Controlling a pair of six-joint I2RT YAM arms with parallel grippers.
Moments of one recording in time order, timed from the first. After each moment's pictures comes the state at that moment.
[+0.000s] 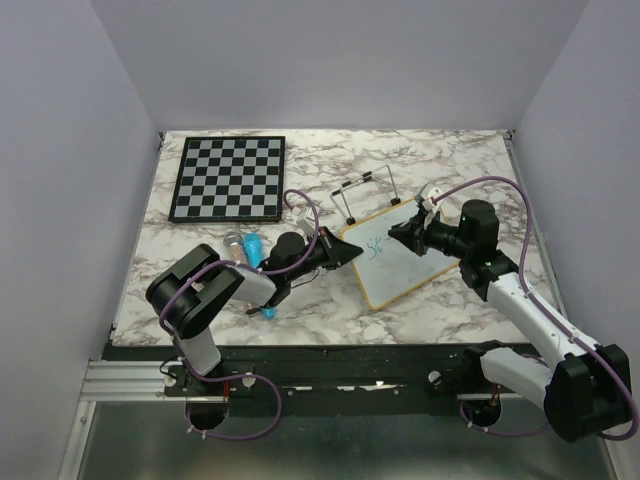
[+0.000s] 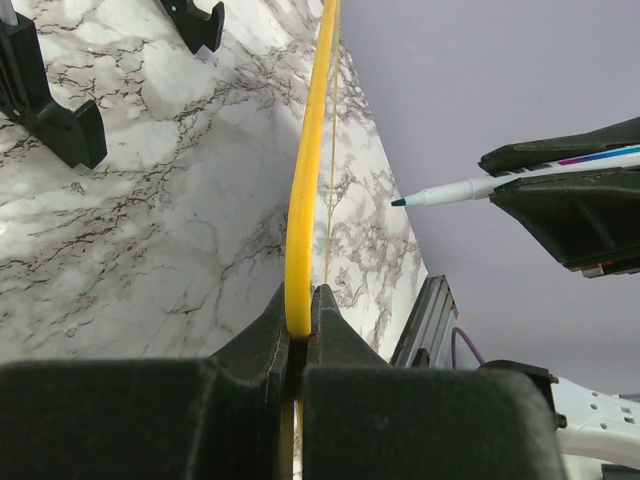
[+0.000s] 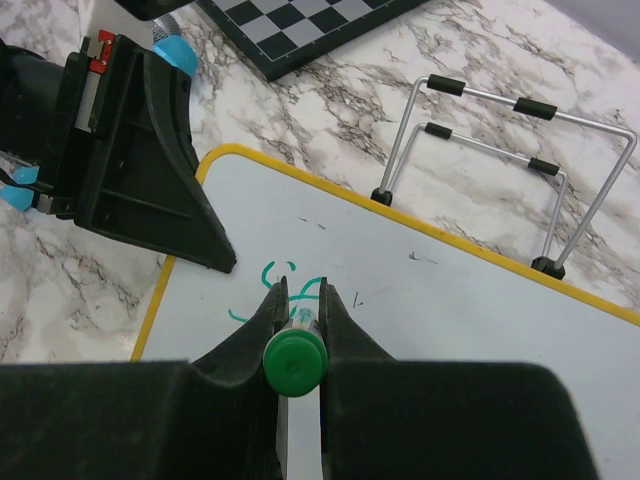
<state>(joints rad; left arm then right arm) -0.73 1.72 0.55 1.05 0.22 -0.99 0.27 1.04 0.62 0.13 -0.65 -0.21</state>
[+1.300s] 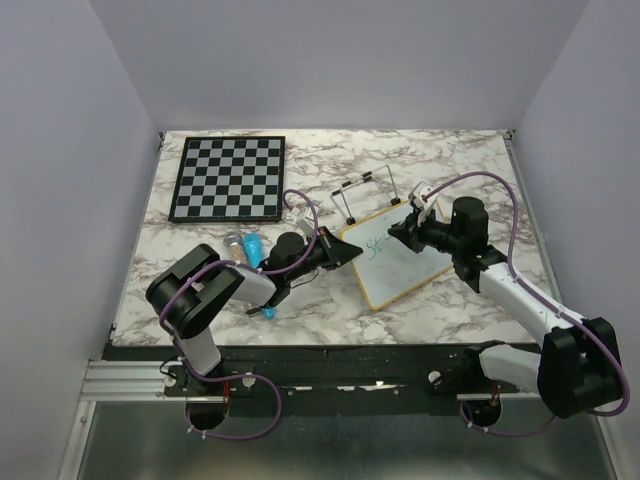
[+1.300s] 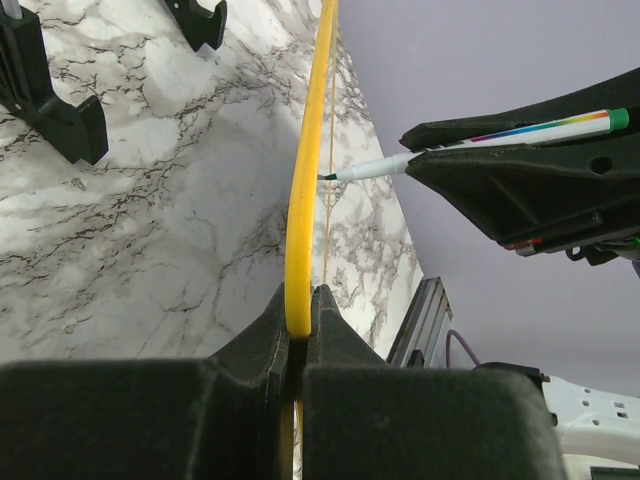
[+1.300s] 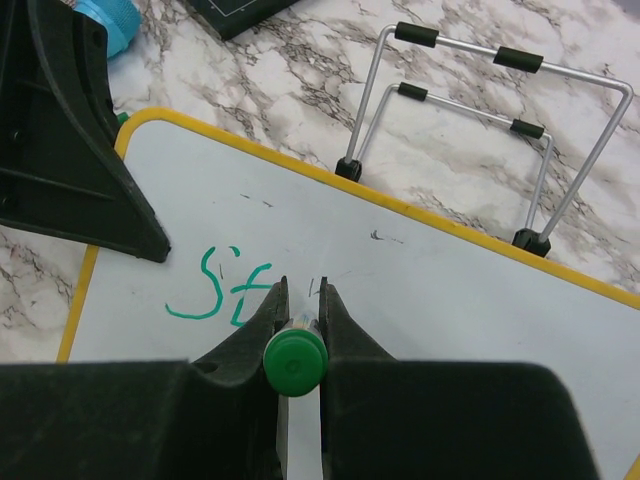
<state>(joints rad) -0.73 1.72 0.55 1.06 0.22 -1.01 0.27 1.17 0.62 0.18 -0.60 -0.26</state>
